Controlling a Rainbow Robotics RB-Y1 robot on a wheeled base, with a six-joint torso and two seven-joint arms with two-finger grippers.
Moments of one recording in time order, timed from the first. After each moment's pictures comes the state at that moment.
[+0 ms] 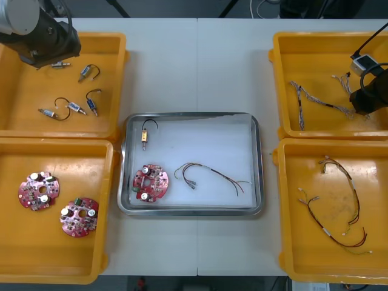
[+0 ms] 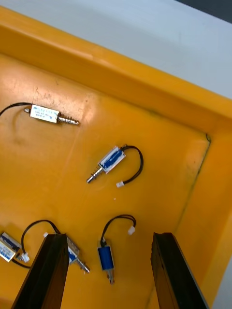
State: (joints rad) right arm -0.98 -0.63 -0.27 -0.59 -0.41 1.14 2.37; left arm -0.89 0.70 -0.14 -1.39 0.51 1.44 -0.89
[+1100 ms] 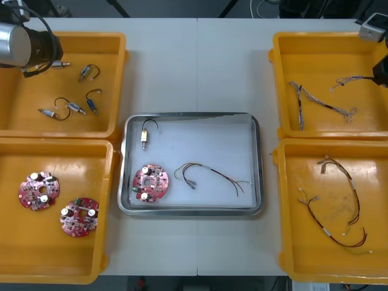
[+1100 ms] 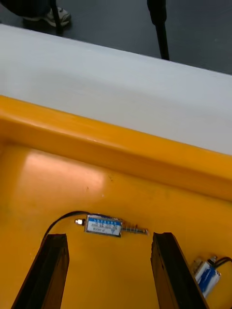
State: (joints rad) right arm -0.85 -0.63 -0.28 -1.49 -0.46 1.91 2.37; left arm -0.89 0.70 -0.14 -0.96 0.47 0.83 -1.17
